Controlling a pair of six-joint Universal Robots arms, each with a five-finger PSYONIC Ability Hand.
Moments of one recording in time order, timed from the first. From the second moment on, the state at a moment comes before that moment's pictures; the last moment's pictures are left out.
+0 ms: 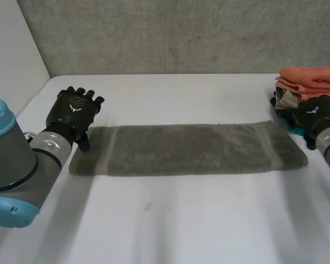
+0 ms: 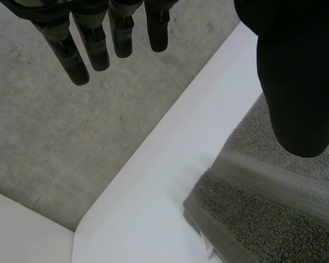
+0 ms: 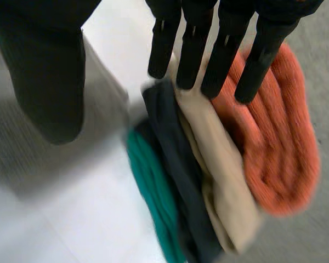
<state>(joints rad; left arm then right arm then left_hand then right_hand) 4.38 -1.84 -1.69 3.43 -1.54 3.72 1.66 -1.17 1.57 -0.17 1.49 2.33 0.19 0.20 0.21 0.20 0.05 0.56 0.56 0.57 0.57 0.38</state>
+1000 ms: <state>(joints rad) 4.38 -1.79 -1.73 3.42 -1.47 3.55 1.41 -1.10 1.59 -0.12 1.37 2.43 0.19 0.20 0.21 0.20 0.05 1.11 1.18 1.18 1.20 0.99</state>
